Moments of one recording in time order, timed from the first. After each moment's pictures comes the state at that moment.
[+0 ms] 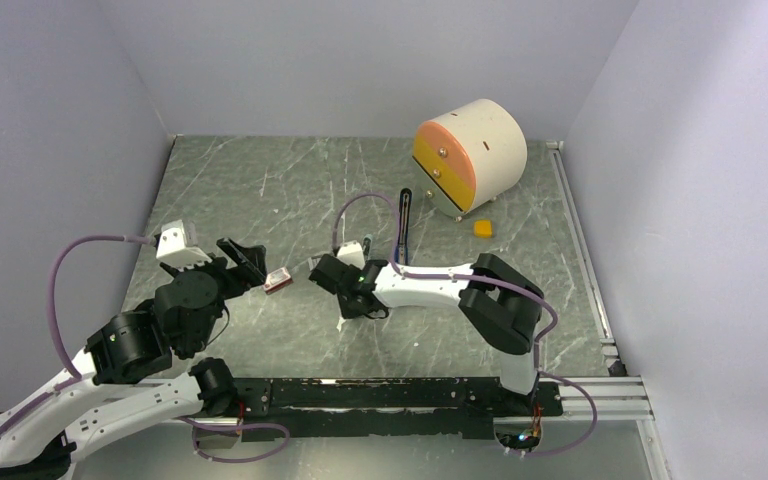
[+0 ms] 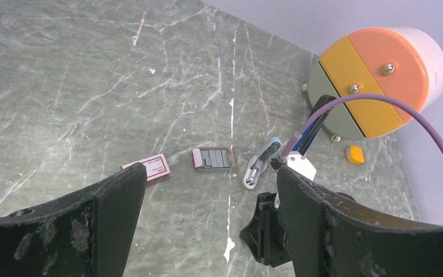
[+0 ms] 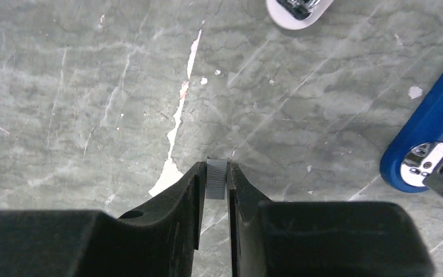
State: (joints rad) left arm -1.02 0.50 0.87 -0.75 -0.94 -0.79; right arm 1.12 1.90 1.24 -0.53 0.31 0.76
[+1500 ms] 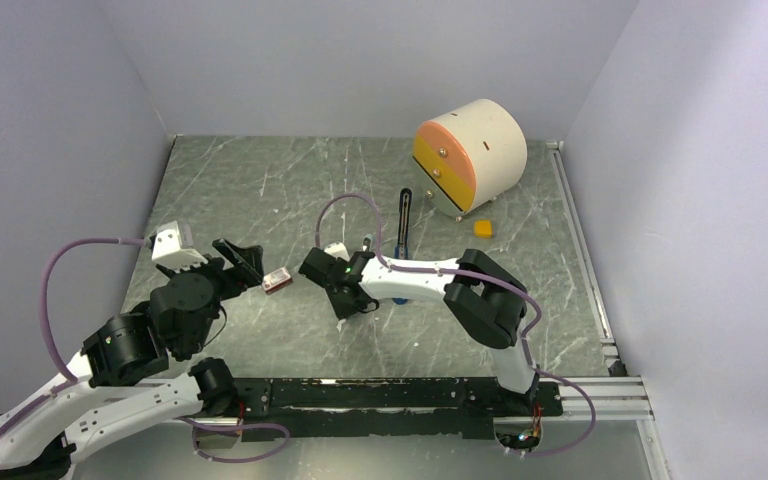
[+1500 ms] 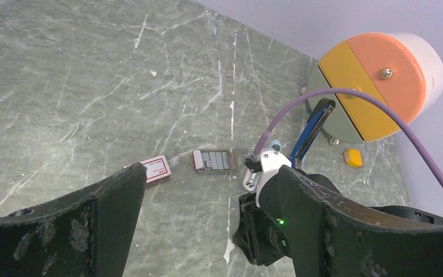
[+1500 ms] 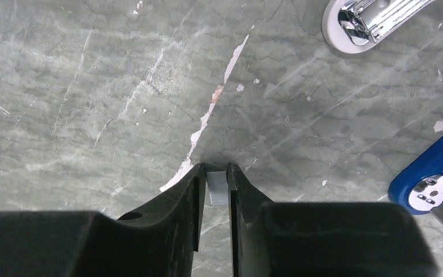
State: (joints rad) left arm -1.02 0.48 0.87 -0.75 -0.94 -0.79; right arm 1.11 1.99 1.38 -0.64 0.21 0.61
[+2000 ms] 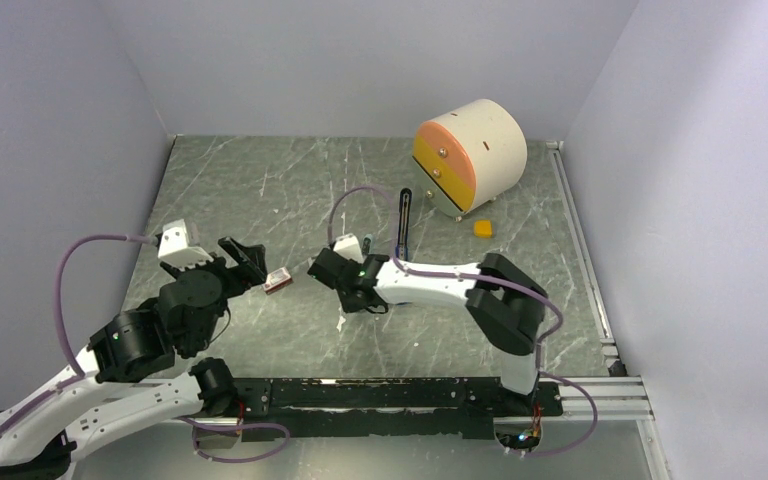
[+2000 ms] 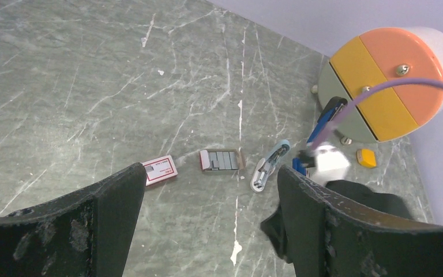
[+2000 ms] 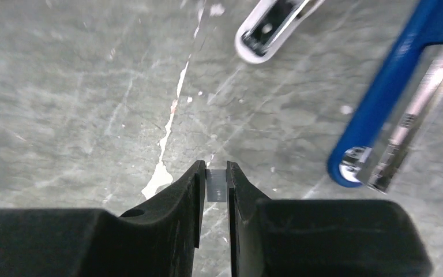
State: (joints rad) left arm -1.02 0.51 0.87 -0.75 -0.96 -0.79; right arm 1.11 1.87 1.27 -0.57 0.37 0.67
